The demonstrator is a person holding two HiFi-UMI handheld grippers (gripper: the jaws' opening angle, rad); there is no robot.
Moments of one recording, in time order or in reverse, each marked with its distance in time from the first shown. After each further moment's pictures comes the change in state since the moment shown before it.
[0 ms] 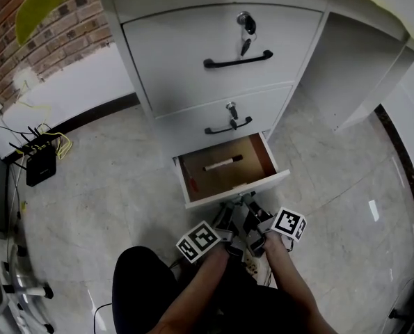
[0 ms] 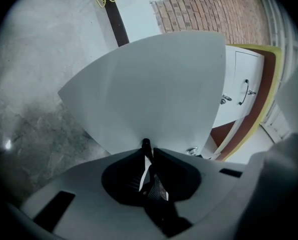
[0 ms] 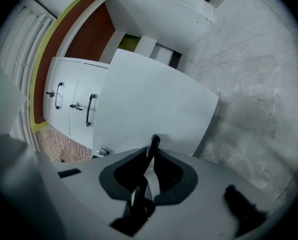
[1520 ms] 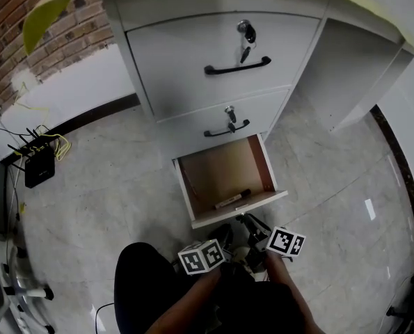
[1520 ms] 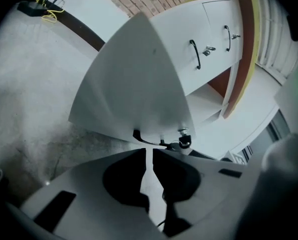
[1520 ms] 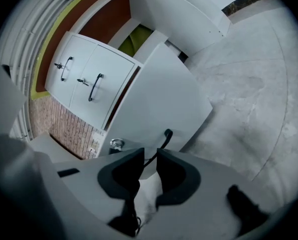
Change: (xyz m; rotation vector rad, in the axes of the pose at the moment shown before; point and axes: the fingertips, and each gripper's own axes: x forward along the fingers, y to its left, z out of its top) left arm -0.043 0.031 -0.047 0.394 0.265 0.167; right arm -0.041 -0.019 -0.040 -0.192 0.094 -0.125
